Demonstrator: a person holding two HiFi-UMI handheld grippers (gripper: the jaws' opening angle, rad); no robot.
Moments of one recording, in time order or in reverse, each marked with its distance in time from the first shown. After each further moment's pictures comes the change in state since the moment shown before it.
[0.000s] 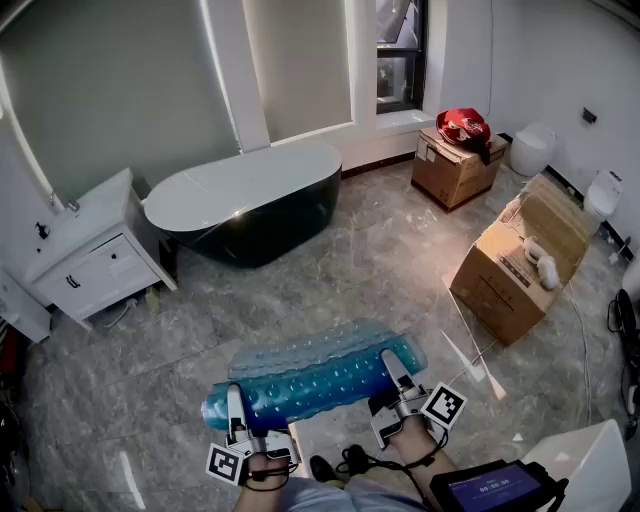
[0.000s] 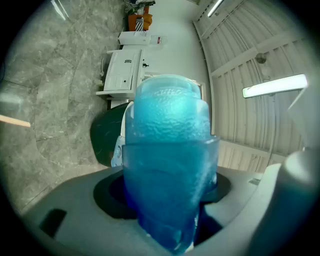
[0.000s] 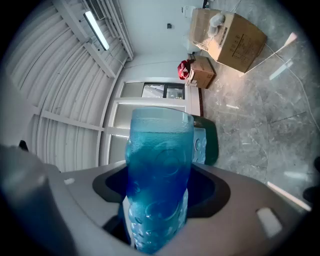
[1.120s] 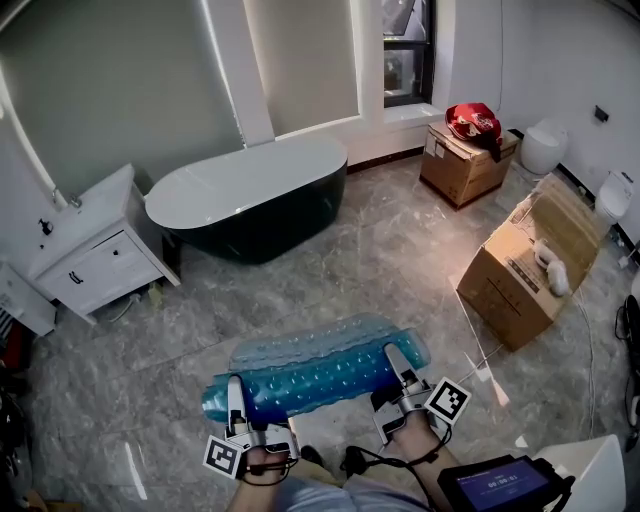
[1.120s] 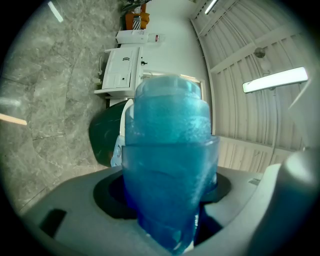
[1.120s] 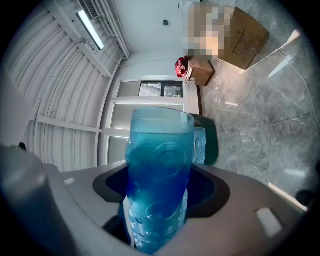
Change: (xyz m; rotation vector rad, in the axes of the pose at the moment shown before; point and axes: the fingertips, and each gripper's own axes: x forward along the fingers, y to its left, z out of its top) left arm 0.046 0.006 -0.031 0.025 0.009 -0.003; right arm 0.034 -0.012 0.043 0.032 0.024 -0.006
